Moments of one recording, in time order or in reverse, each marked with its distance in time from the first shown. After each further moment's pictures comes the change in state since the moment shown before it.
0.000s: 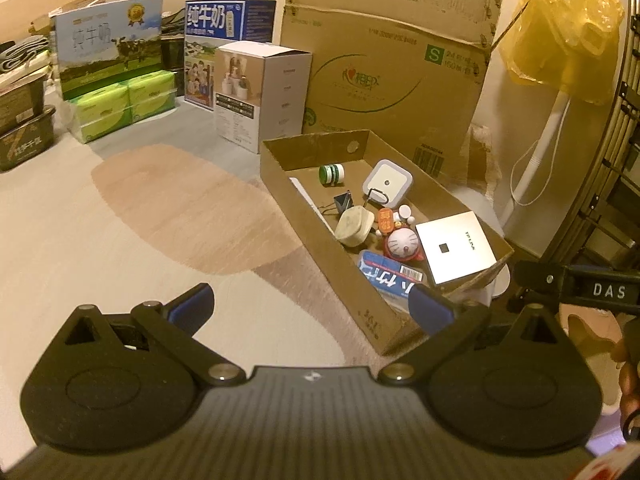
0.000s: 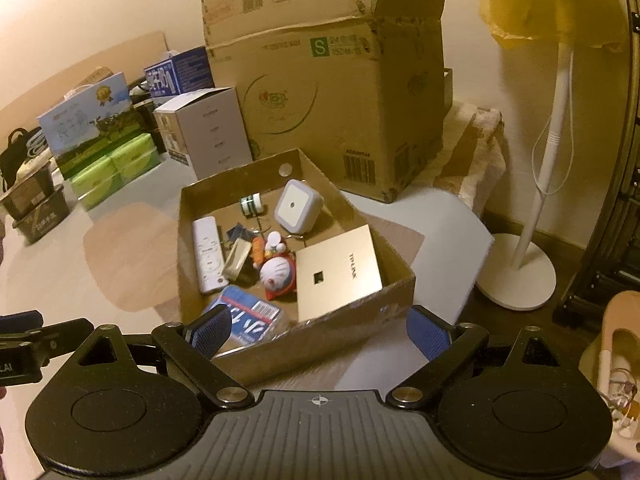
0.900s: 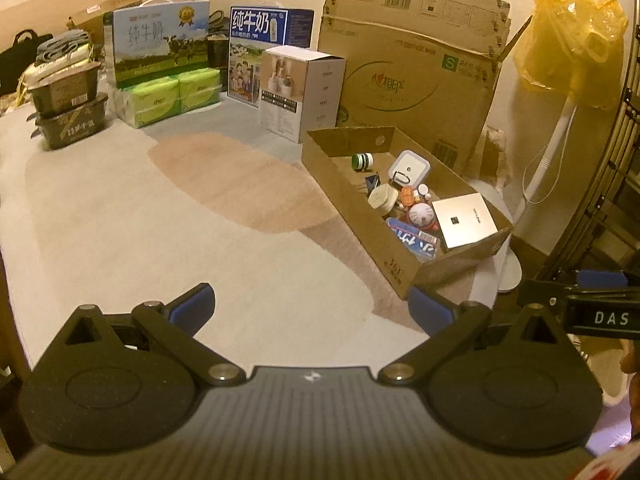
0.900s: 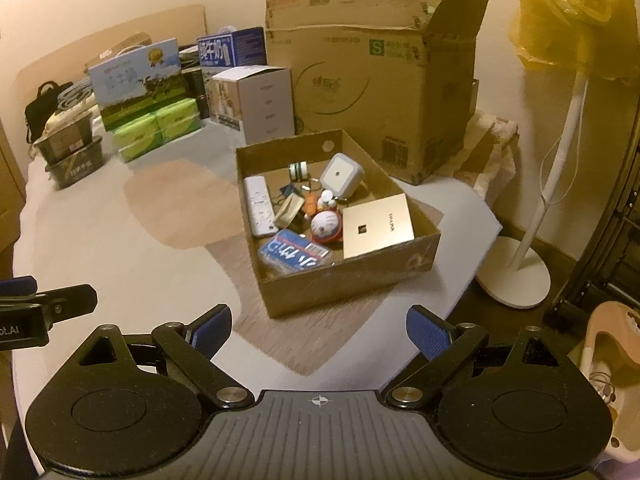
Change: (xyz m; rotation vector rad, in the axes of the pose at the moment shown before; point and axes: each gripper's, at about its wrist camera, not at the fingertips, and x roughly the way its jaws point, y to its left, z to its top) left arm -0.083 0.023 -0.046 -0.035 -0.004 0.066; right arm -0.065 0.057 -0.048 -0.127 0.040 0.005
